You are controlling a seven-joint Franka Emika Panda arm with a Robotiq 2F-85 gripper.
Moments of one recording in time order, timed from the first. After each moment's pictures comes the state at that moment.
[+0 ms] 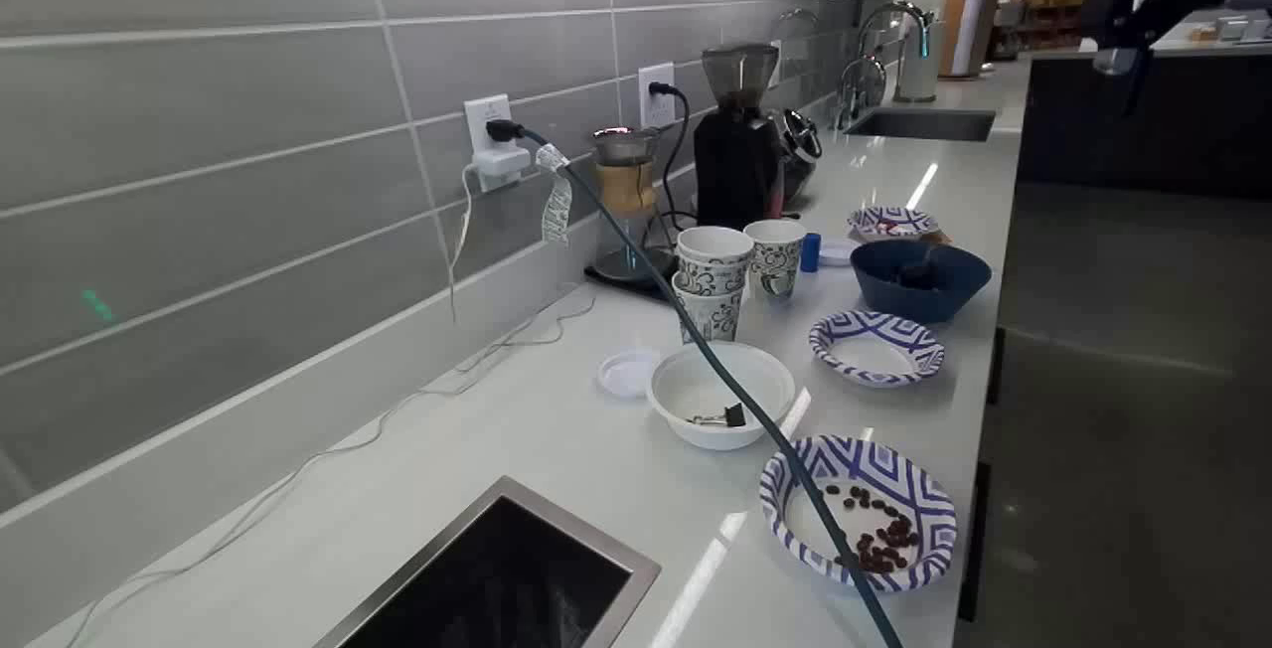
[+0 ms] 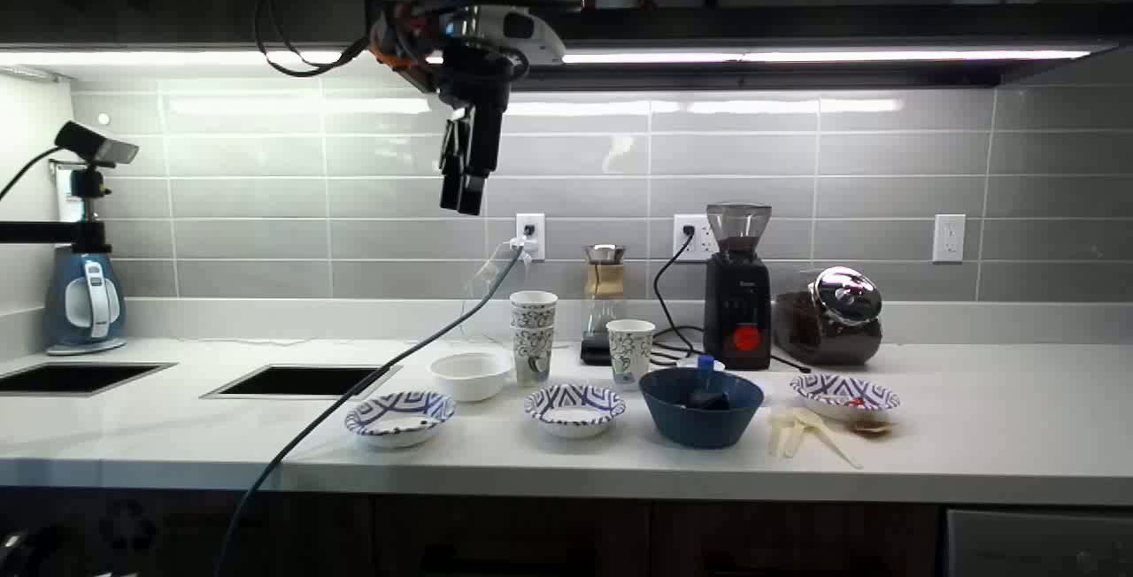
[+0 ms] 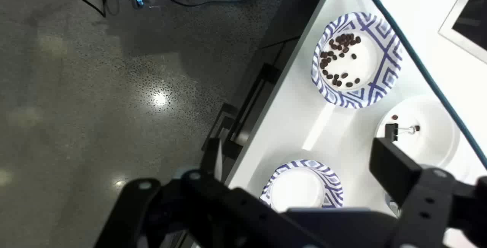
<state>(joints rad) 0.04 -0.32 0.10 -2.06 0.11 1.64 0.23</state>
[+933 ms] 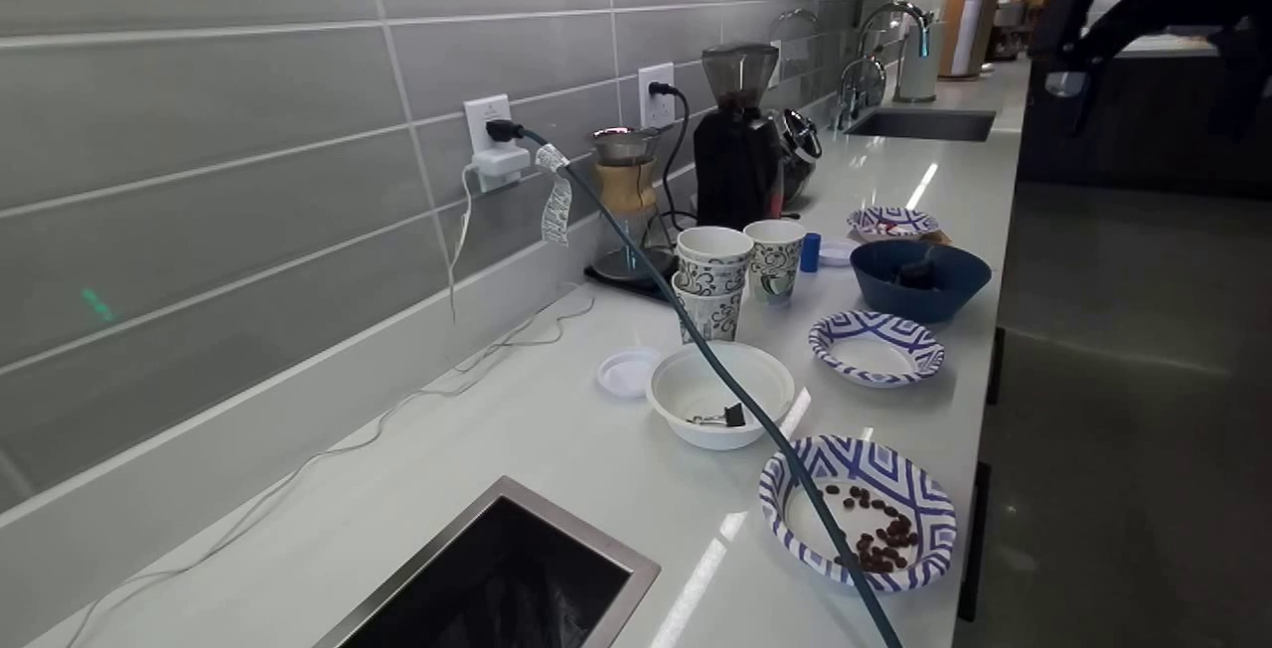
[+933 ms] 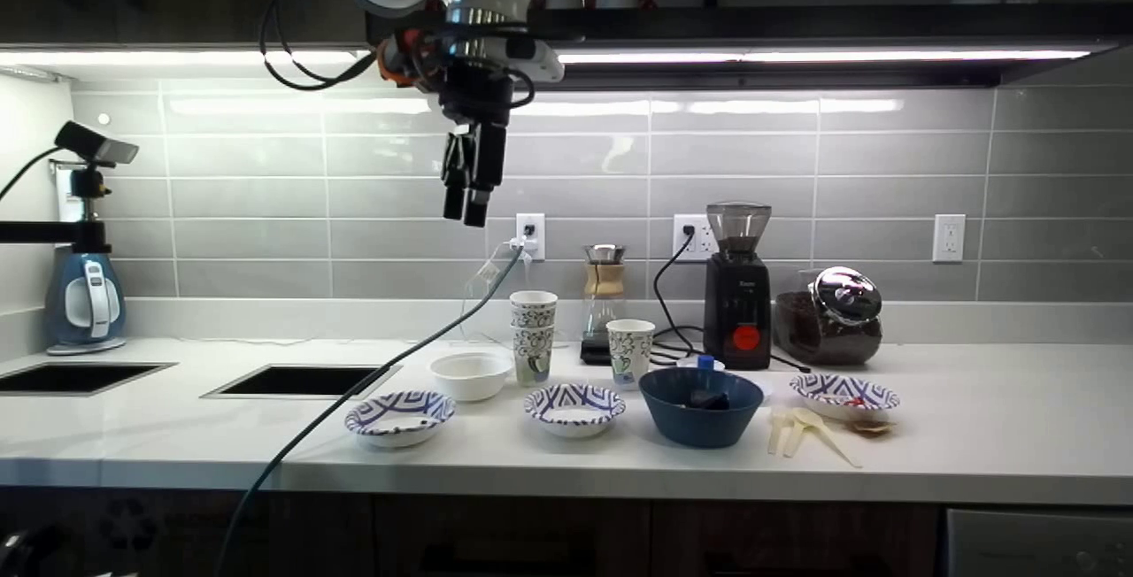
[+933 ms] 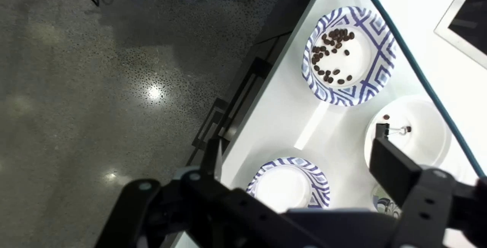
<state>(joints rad) 0.06 -0.28 0.12 -2.07 0.12 1.70 0.23</state>
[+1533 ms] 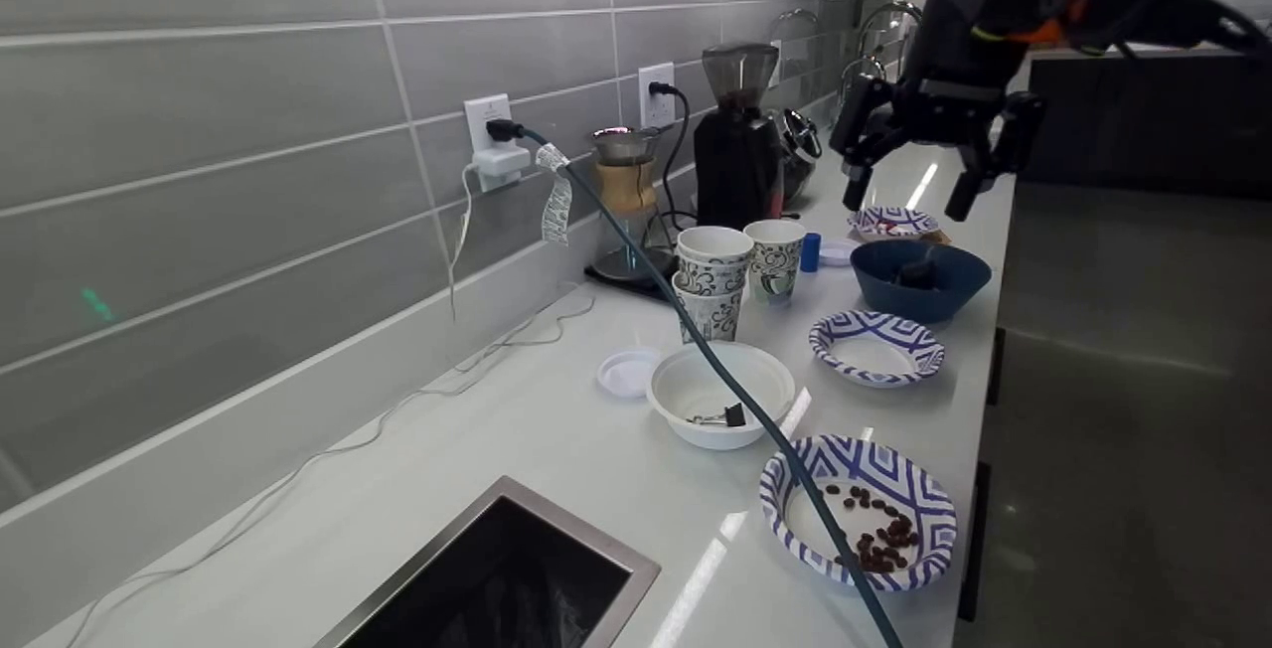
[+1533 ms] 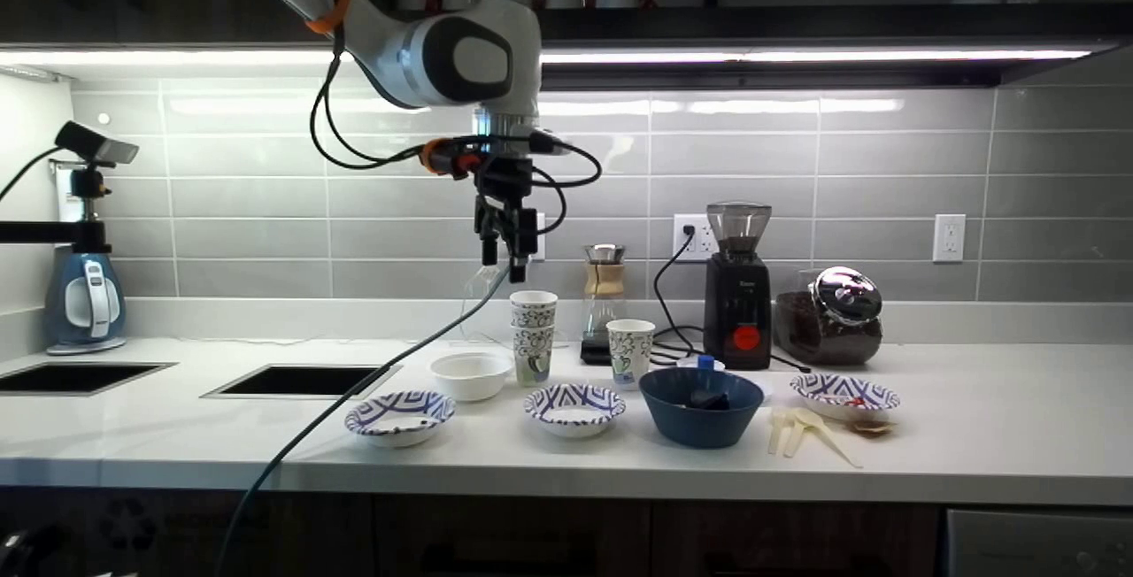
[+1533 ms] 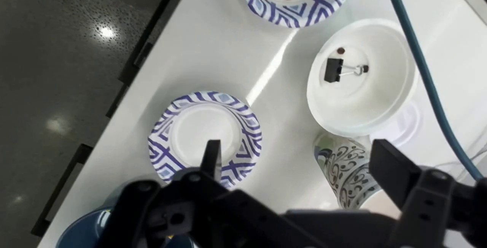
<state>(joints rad) 0.14 -0.05 0.18 -2.05 0.16 2.11 0.23</state>
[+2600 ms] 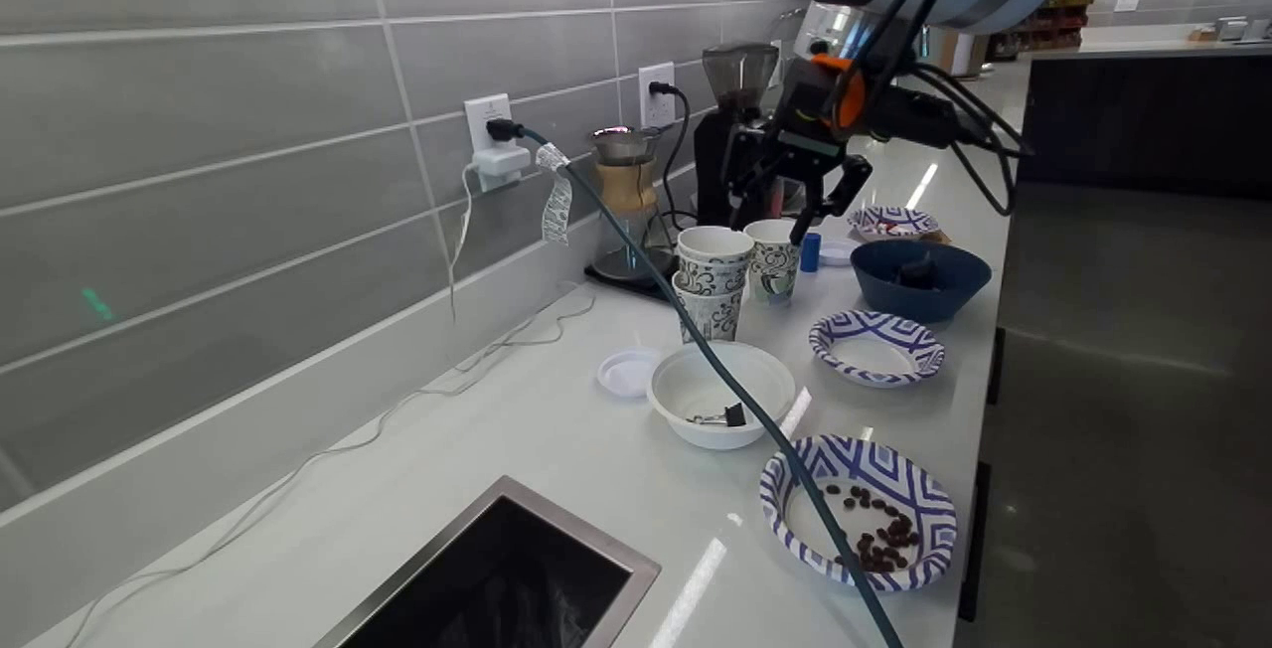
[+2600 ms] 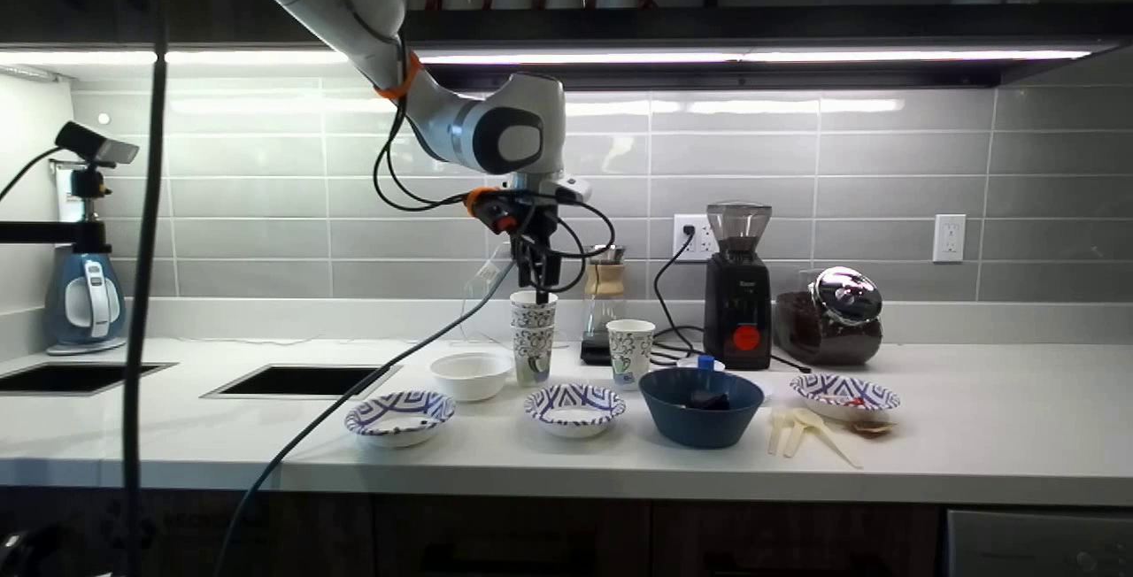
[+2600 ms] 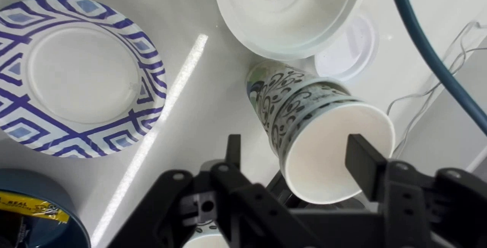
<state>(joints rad) 0.21 0.28 0.19 -1.80 0.21 2.33 0.30</state>
